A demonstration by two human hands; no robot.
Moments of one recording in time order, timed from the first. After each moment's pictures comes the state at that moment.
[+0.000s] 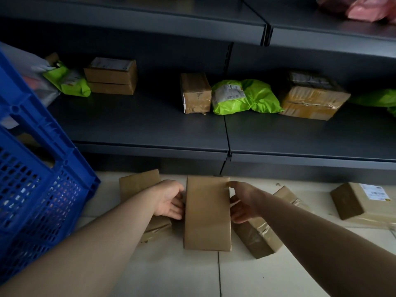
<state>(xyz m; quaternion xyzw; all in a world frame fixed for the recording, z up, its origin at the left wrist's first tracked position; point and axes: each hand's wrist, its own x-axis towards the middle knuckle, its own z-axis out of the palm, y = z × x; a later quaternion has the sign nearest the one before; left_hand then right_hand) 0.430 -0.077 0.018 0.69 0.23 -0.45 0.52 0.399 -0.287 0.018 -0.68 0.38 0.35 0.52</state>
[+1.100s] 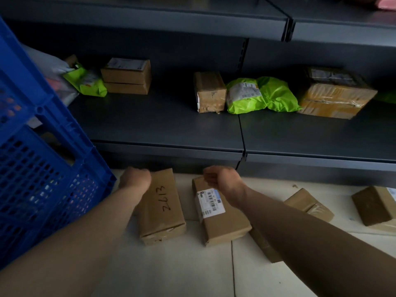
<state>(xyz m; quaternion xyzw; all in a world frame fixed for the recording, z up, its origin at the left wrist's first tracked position) 0.458 0.010 0.006 0.85 0.33 -0.12 0.39 0.431 -0.209 0.020 -0.68 0.24 0.16 0.67</state>
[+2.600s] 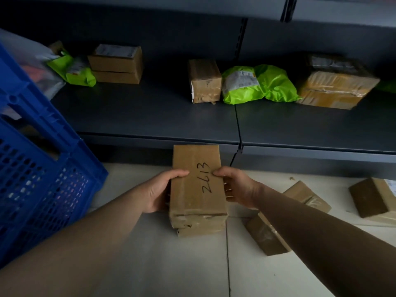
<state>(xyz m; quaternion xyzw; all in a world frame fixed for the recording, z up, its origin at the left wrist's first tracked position) 0.429 -0.041 0.012 0.61 0.17 -0.44 0.63 0.414 -0.253 0.013 -0.71 0.20 0.31 0.61</state>
